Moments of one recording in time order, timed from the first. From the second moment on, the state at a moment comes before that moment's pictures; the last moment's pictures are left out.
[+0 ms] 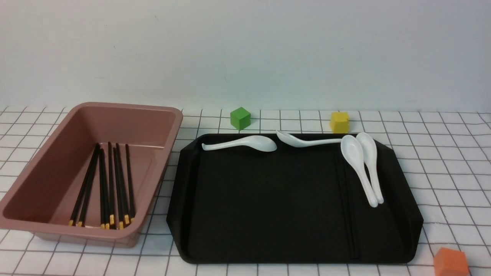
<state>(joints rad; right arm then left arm) 0.07 -0.01 0.02 0.02 0.38 0.14 -0.11 -0.01 0.03 0.02 0.39 -0.46</state>
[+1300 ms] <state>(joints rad) 0.07 0.00 -0.12 0.40 -0.21 0.25 -0.11 -0.01 0.03 0.02 0.39 -0.46</state>
